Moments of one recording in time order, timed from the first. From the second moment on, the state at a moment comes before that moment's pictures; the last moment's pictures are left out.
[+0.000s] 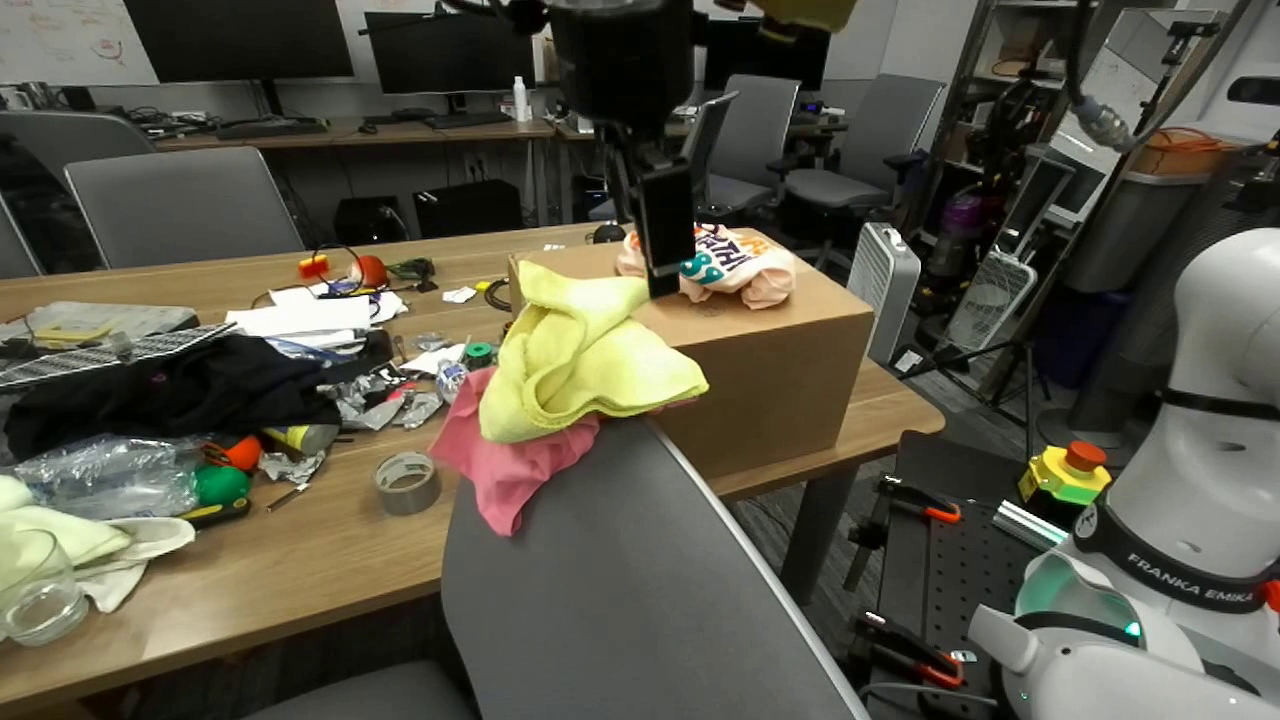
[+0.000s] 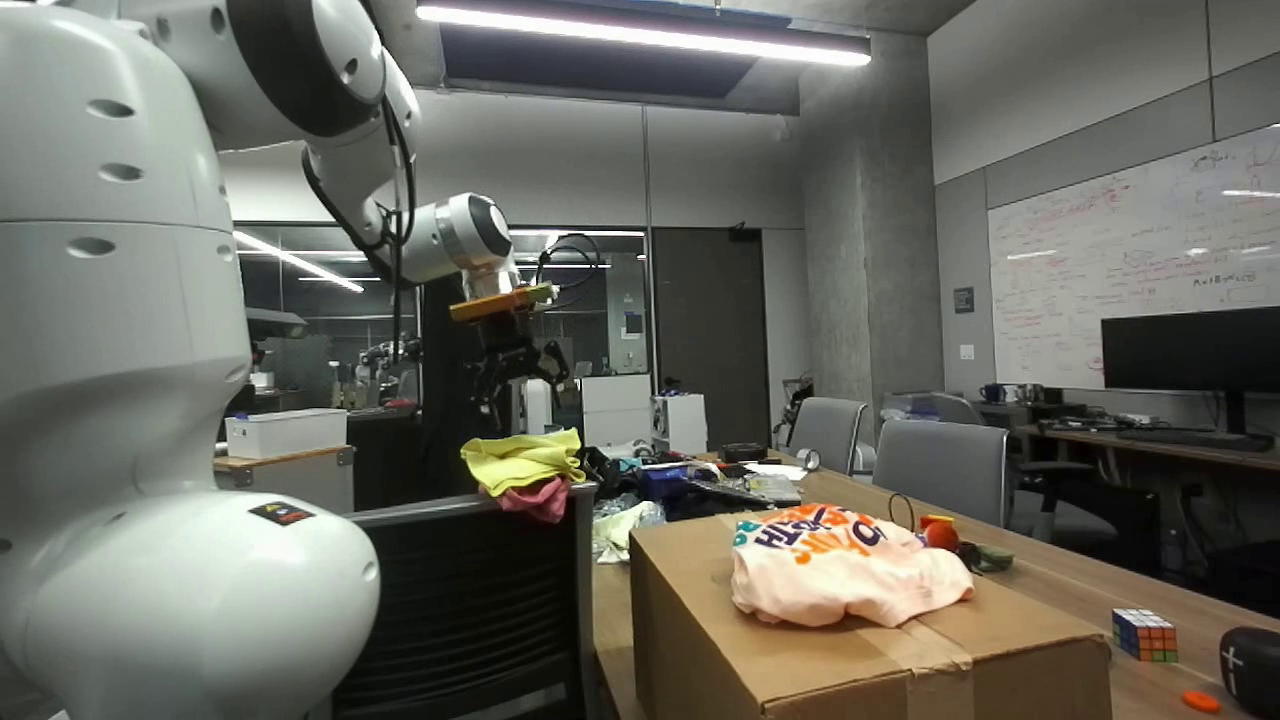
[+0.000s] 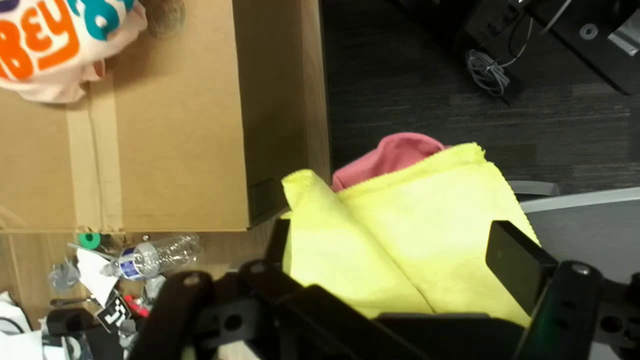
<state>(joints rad) 0.26 -0.12 0.25 -1.96 -0.27 1.73 -0.21</state>
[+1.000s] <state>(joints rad) 0.28 -0.05 0.28 -2.00 -0.27 1.87 -0.18</state>
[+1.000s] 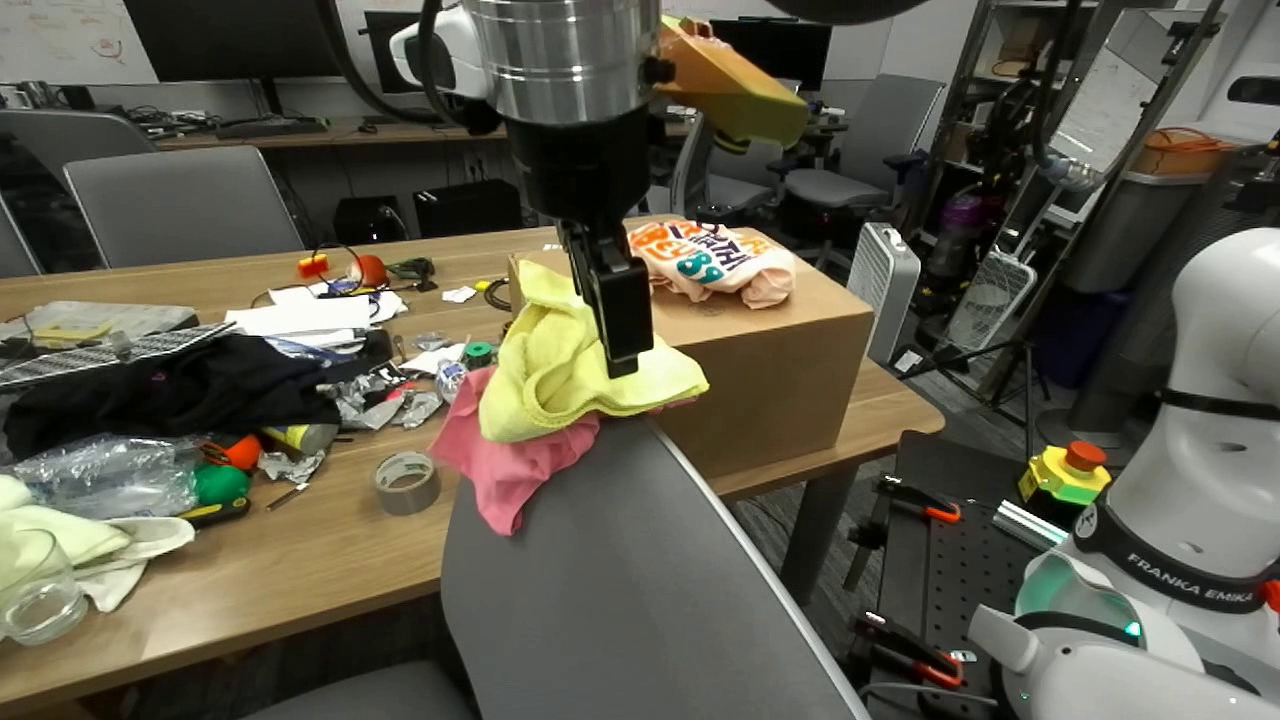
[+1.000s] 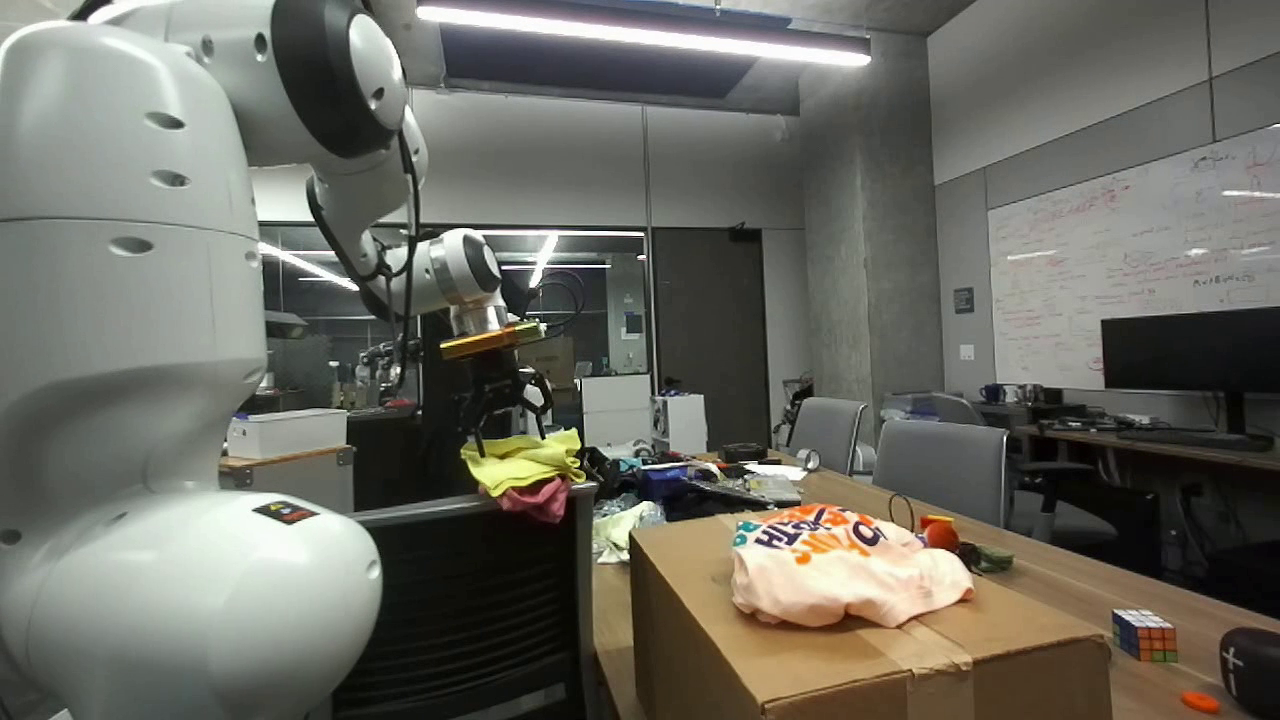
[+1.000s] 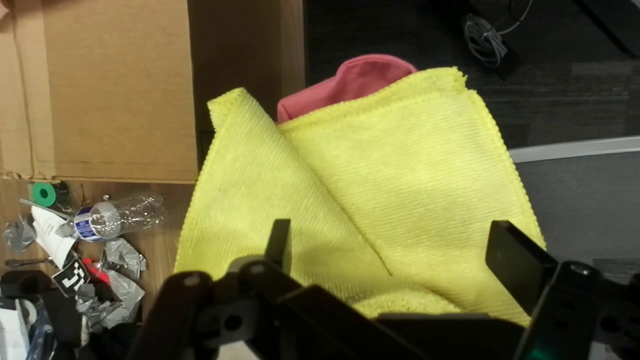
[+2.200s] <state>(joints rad) 0.26 0.00 0.25 -2.01 -0.27 1.94 -0.17</state>
